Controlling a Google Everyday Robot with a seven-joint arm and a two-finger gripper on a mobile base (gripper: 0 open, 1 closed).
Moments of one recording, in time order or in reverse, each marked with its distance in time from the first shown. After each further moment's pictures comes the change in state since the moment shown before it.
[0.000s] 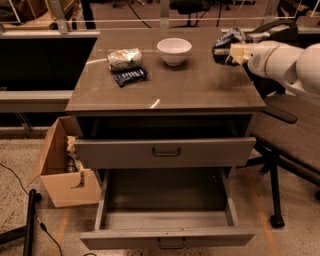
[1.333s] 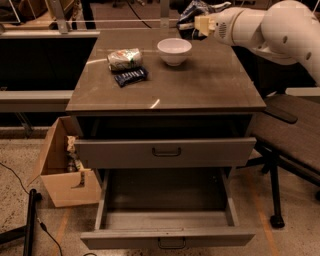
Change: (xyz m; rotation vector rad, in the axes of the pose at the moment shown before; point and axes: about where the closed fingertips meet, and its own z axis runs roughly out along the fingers) arm -0.069 0.082 0.068 -0.175 -0.022 -0.101
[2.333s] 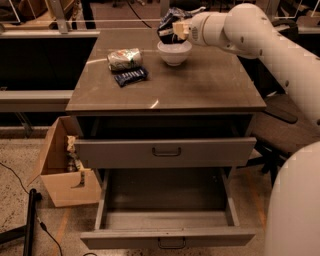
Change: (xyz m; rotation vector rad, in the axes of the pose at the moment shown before) arm 0.020 0.023 0.078 -0.026 0.058 -0.055
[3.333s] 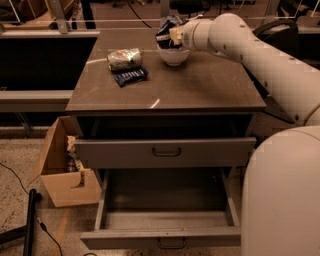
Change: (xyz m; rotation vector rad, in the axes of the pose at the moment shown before) arm 0.022 -0.008 0.037 0.071 0.026 0.016
